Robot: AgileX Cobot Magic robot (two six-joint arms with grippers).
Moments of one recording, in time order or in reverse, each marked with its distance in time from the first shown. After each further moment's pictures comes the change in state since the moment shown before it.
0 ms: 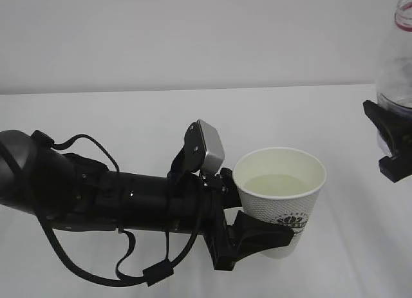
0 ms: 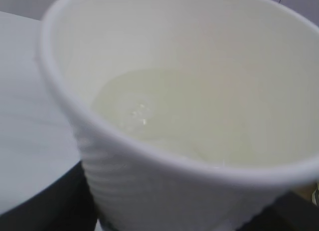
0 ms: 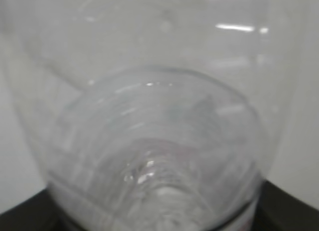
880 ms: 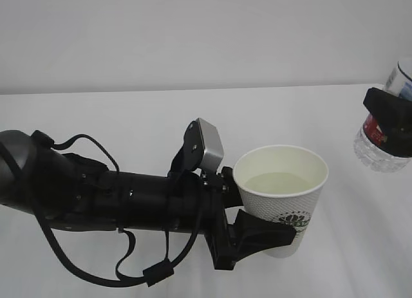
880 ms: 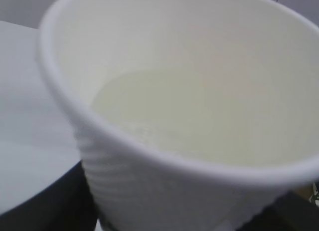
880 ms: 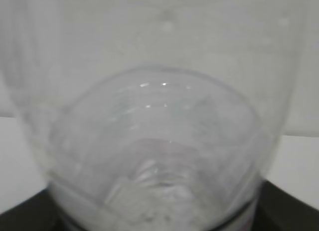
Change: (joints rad) left arm 0.000 0.000 0.000 0.000 -0.029 0.000; right arm 0.000 0.000 0.000 0.000 0.000 0.533
